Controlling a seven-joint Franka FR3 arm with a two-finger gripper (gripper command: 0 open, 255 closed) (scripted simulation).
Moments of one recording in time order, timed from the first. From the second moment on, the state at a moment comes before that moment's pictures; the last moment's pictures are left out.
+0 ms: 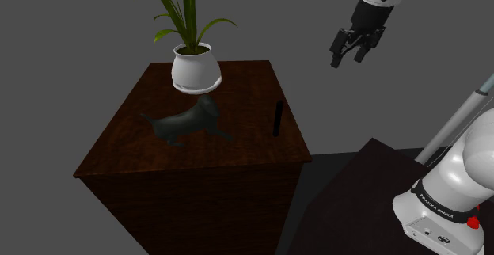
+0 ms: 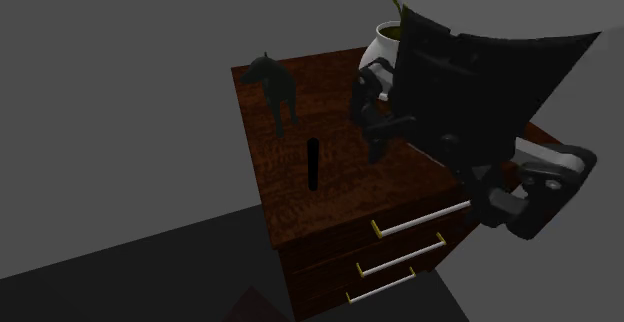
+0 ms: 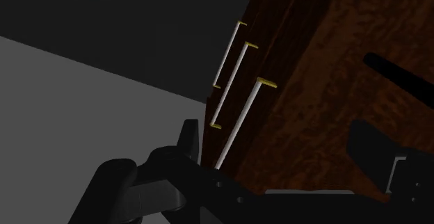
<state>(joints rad) 0.02 -0.72 0.11 -2.42 0.03 1.84 0.35</state>
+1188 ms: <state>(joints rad) -0.03 -0.38 0.52 -2.32 0.05 2.16 0.99</state>
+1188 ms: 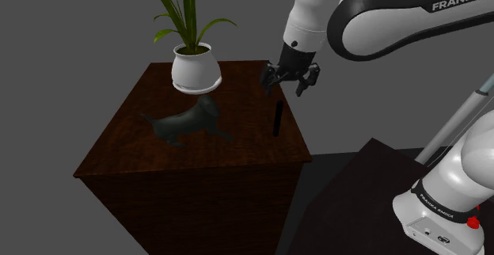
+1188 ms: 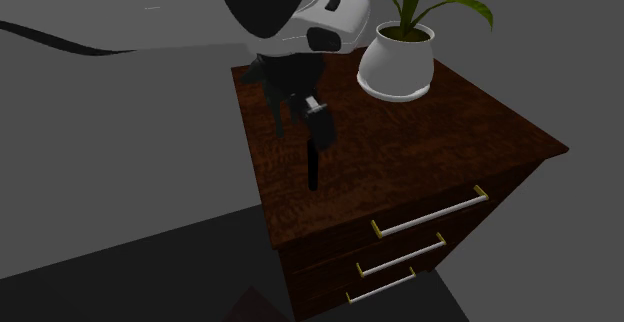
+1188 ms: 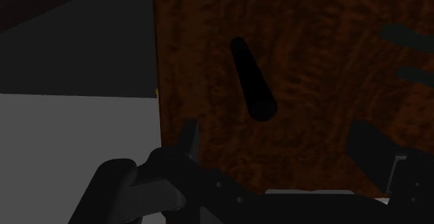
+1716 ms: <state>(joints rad) -0.04 -0.35 0.53 -2.37 0.04 2.24 1.01</state>
